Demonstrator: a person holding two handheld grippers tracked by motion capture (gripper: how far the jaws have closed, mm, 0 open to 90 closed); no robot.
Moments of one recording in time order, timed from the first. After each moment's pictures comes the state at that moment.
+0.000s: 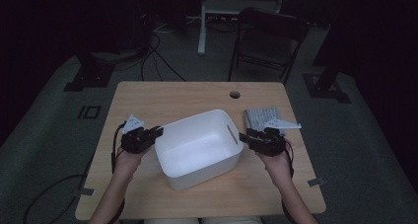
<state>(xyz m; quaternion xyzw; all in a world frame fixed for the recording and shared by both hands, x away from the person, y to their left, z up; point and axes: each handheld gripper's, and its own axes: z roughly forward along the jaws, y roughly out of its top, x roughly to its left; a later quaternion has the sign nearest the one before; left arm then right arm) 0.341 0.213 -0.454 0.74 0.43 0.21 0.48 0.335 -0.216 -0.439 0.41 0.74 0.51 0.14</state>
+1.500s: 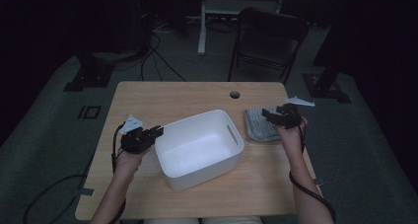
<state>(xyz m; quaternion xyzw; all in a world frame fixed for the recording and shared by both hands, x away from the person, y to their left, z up) 0.342 0.215 -0.457 0.72 0.43 0.19 0.50 0.446 -0.293 -0.466 0.52 0.68 0.46 0.23</state>
